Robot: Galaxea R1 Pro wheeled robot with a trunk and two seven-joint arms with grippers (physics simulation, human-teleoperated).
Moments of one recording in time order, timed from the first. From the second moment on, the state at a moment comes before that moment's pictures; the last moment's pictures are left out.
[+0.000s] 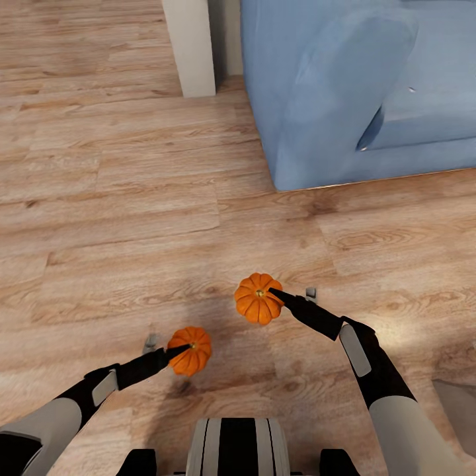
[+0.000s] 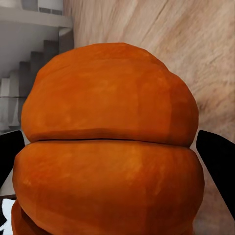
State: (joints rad) left arm -0.79 0.20 -0.24 -0.17 0.67 0.25 -1.08; right arm -0.67 -0.03 -0.13 -0.94 -0.55 0.64 0.91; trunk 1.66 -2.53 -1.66
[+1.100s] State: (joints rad) left arm -0.79 0.33 -0.23 -0.22 0.67 0.30 -1.43; right arm -0.67 -0.03 -0.13 -0.94 -0.48 0.64 0.87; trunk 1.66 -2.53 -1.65
